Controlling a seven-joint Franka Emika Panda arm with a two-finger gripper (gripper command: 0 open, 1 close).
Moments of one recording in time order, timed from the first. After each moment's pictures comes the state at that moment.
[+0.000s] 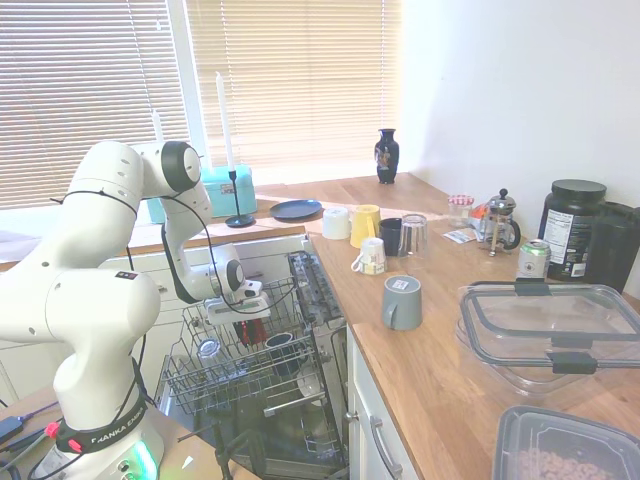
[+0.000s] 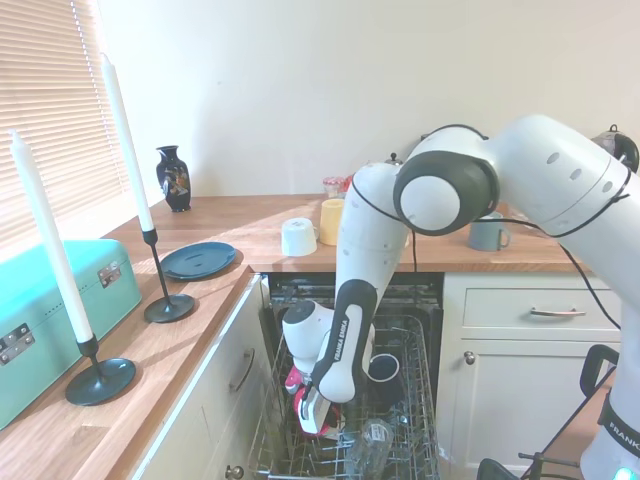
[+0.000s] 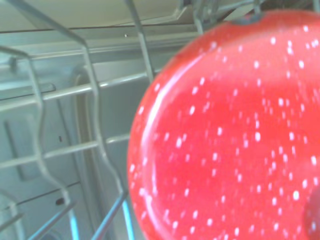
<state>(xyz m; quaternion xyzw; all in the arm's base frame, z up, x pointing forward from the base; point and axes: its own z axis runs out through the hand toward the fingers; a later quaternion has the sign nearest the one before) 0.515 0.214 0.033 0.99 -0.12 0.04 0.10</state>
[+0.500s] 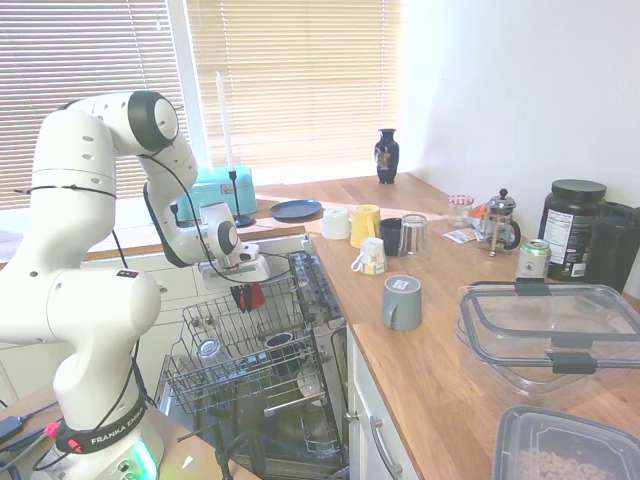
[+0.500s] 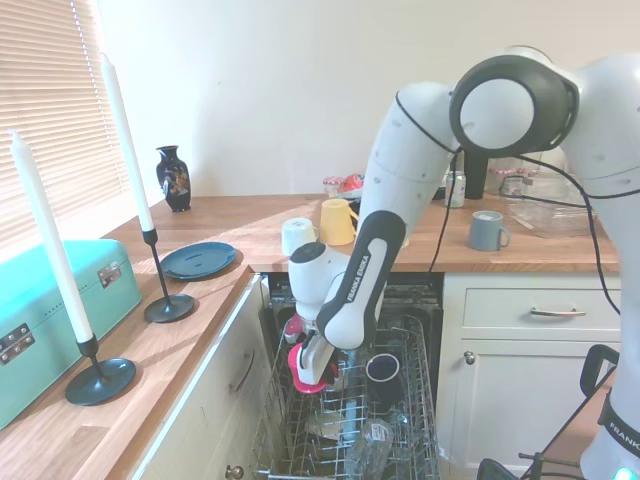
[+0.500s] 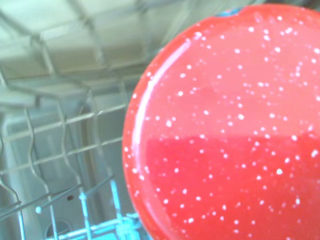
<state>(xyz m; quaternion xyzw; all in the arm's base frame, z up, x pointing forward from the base) 0.508 0.191 0.181 0.98 -0.16 0.08 0.06</state>
